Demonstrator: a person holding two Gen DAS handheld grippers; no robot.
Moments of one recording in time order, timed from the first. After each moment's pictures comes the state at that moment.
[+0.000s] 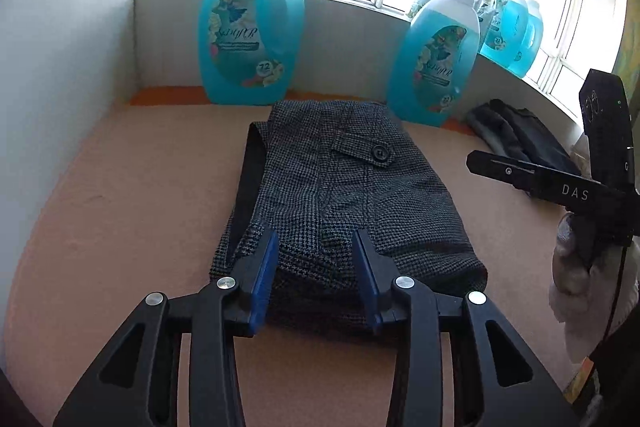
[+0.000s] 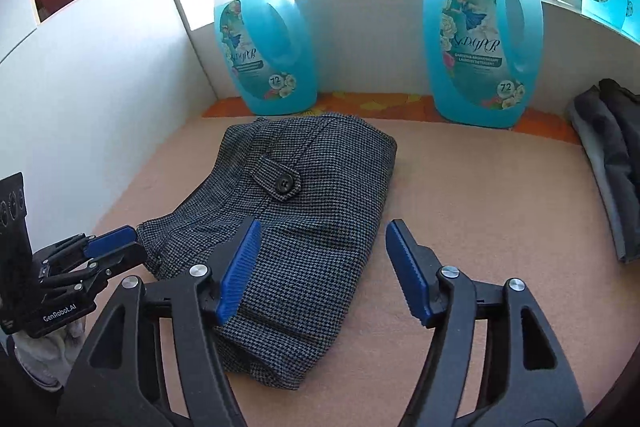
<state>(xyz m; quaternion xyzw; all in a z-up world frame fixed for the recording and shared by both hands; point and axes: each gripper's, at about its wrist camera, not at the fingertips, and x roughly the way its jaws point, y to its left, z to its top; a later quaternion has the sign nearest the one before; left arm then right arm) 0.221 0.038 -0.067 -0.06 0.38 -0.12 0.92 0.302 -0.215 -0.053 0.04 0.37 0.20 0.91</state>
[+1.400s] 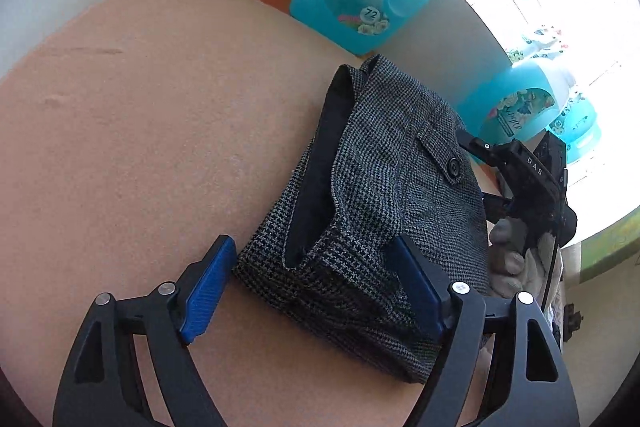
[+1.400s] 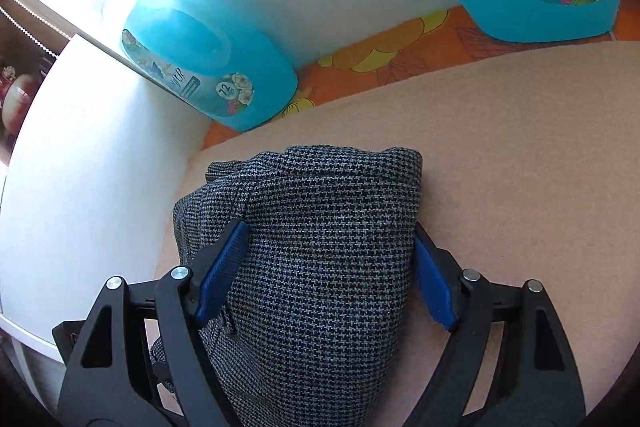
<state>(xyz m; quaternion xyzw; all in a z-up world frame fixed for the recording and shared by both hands) 0.249 0.087 -0.111 -0.28 0.46 -0.06 0.84 0.457 -0.220 -0.136 0.23 0.46 0.27 0.81</state>
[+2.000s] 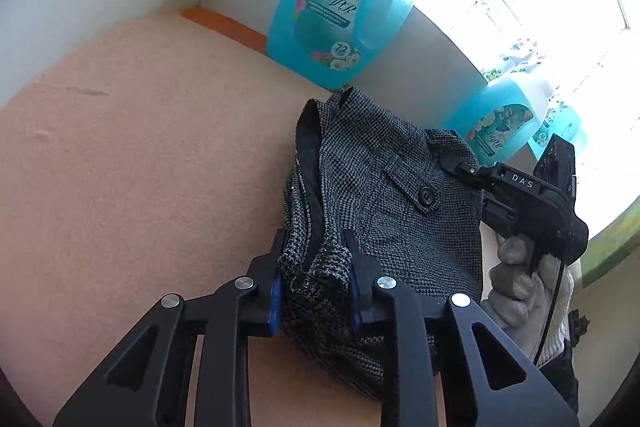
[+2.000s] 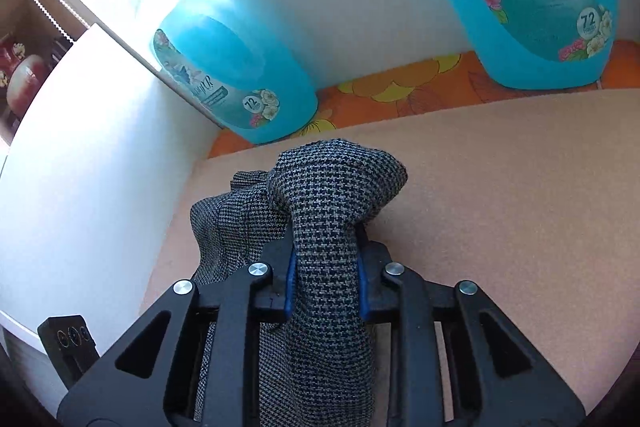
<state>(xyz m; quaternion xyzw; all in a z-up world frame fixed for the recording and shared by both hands) 0.248 0.082 -0.095 -0.28 0.39 -0.06 0.88 0.429 -0.212 -0.092 0.17 0.42 0.26 0.85</state>
